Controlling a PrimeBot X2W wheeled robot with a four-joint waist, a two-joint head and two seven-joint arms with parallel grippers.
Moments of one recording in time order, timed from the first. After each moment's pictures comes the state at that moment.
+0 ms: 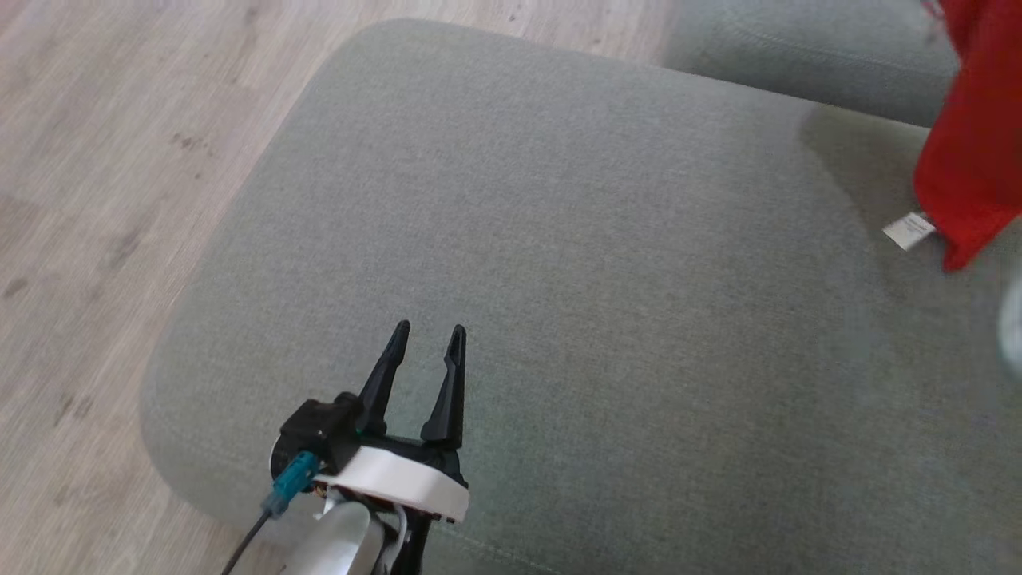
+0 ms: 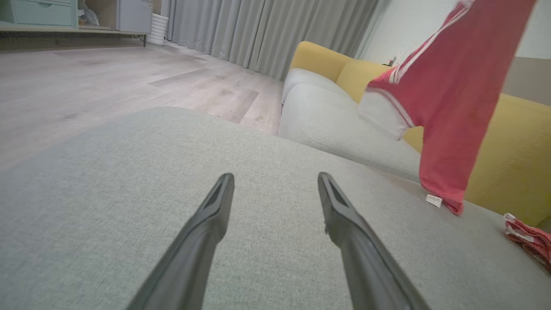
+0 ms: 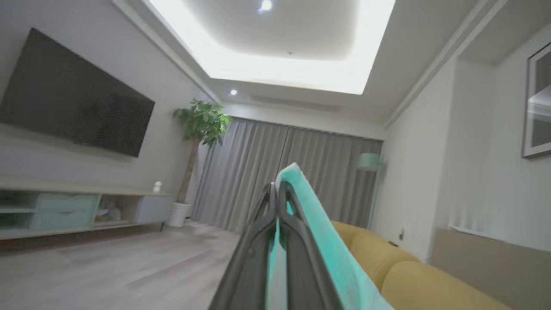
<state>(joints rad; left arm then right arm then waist) -0.21 0.05 -0.48 0.37 -0.49 -0.04 -0.25 -1.48 -0.13 -0.31 1.00 -0.54 0.12 -0.26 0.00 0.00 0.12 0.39</state>
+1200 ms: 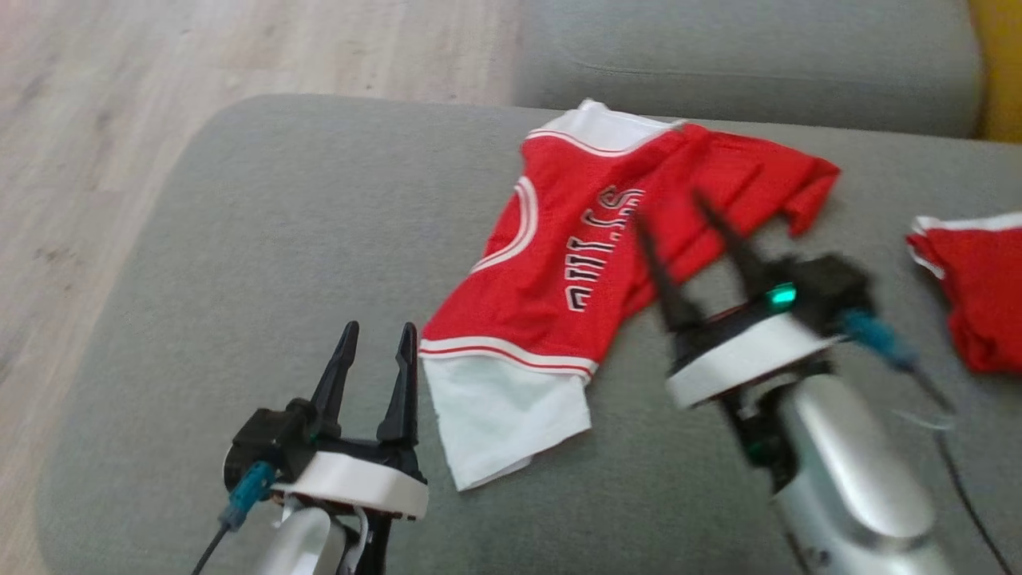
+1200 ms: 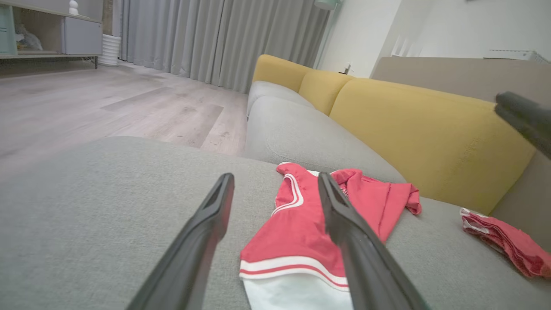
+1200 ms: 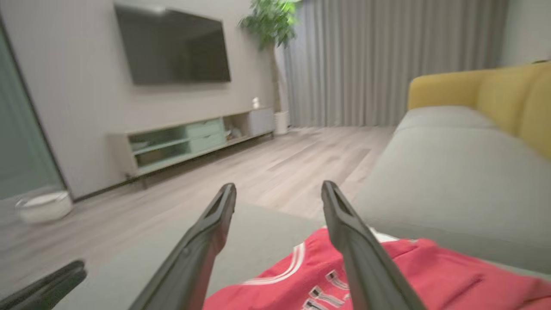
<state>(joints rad) -0.17 0.08 -0.38 0.33 -0.45 -0.03 -0.25 -0.33 -0.07 0.39 0.26 0.26 0.12 -0.11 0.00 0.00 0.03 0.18</state>
